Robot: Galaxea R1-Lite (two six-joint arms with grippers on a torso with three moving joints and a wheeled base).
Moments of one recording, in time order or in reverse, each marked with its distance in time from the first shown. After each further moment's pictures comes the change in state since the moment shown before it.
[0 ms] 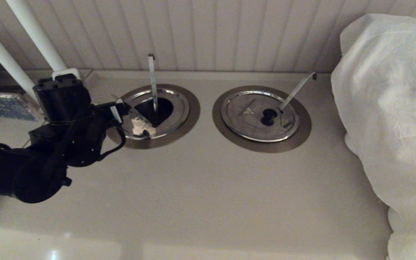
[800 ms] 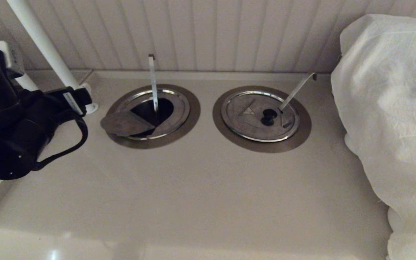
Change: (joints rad) left arm -0.001 -0.269 0.073 0.119 -0.019 0.001; right arm 0.000 0.000 0.000 0.000 0.000 0.000
